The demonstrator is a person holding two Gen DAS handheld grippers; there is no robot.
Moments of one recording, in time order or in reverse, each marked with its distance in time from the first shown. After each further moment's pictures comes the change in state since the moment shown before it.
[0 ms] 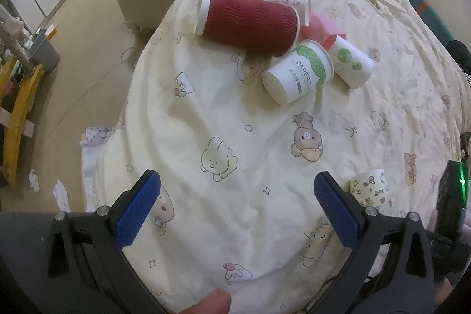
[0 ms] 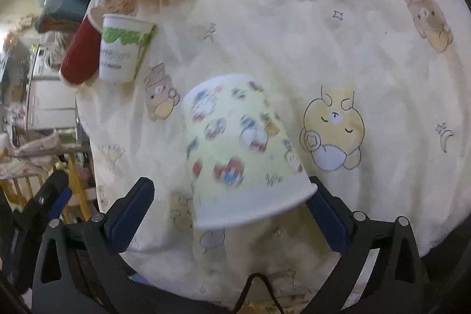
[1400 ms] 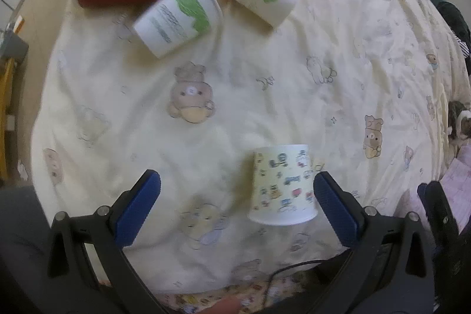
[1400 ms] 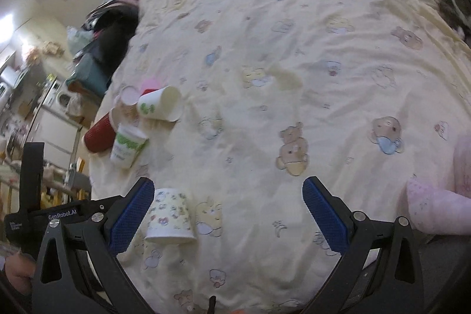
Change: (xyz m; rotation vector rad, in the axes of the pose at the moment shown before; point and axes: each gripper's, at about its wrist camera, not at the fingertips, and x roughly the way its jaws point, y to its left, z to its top) left arm 0.038 -0.142 -0.004 0.050 0.287 -0.071; right arm -0.157 -0.083 0.004 -0.120 -0.500 -0.048
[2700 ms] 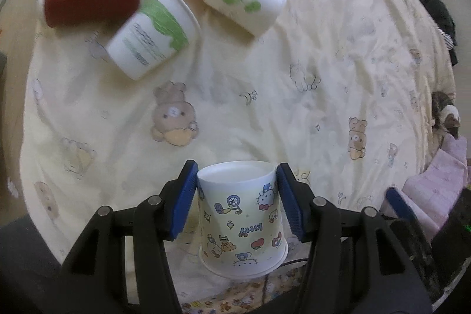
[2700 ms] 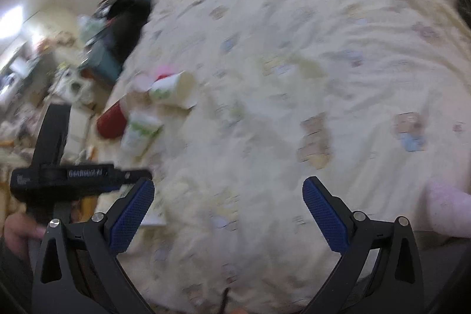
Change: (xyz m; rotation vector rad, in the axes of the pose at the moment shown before) left arm -0.005 0.013 0.026 0.072 0.011 -0.104; right arm 0.016 0.018 -0.005 -0.051 0.088 0.119
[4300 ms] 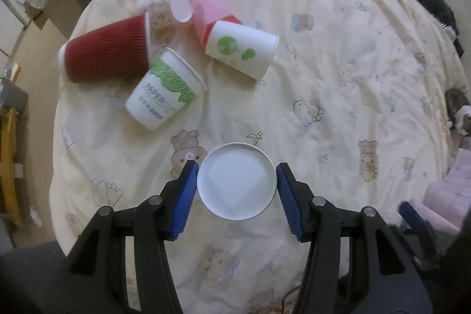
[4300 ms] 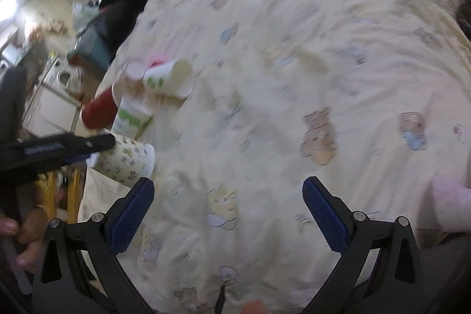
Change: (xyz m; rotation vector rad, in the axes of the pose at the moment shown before) left arm -0.012 -0.030 0.011 0.091 -0.164 0.165; right arm 0.007 0.005 -0.008 -0.014 -0.020 -0.108
